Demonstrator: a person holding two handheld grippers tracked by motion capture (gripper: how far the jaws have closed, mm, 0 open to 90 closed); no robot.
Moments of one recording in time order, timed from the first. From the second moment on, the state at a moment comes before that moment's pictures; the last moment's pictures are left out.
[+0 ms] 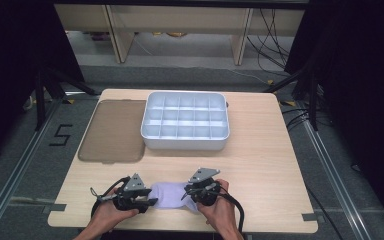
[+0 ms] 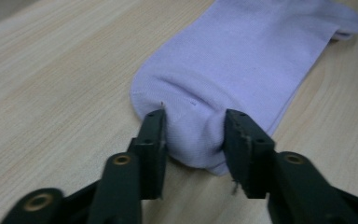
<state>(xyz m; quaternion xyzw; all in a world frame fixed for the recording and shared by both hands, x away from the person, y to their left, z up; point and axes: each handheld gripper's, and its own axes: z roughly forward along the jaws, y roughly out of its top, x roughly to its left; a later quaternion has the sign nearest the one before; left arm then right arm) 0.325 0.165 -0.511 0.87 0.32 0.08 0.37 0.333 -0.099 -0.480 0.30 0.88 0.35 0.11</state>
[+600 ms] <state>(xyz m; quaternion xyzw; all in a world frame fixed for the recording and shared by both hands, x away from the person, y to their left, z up) 0.320 0.172 -0.492 0.84 0.30 0.08 0.44 0.322 -0.067 -0.502 0.27 0.91 0.31 0.08</state>
